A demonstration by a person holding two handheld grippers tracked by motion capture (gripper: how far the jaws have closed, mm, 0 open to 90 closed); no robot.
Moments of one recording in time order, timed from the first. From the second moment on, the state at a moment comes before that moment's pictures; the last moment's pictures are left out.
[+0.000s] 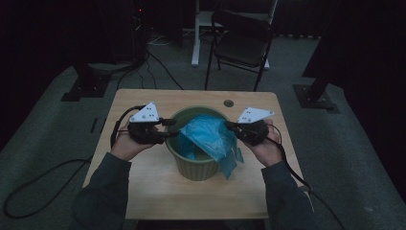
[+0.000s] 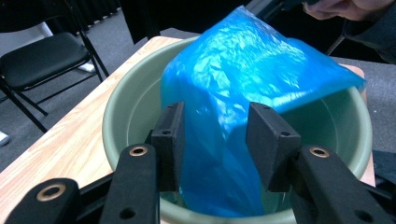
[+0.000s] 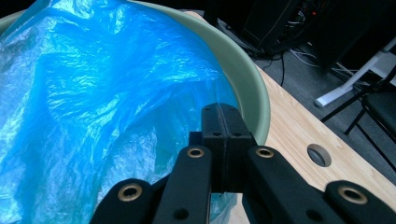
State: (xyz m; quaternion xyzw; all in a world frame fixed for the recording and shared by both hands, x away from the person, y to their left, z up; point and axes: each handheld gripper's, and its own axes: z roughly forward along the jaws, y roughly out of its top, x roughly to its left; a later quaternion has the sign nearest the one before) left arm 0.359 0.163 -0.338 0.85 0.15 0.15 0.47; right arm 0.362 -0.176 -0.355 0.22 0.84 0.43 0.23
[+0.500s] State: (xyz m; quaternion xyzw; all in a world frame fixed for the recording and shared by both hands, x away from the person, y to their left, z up) left arm 0.374 0.118 -0.332 0.87 0.14 0.16 0.44; right arm 0.356 -0.164 -0.359 0.19 0.85 0.44 0.21
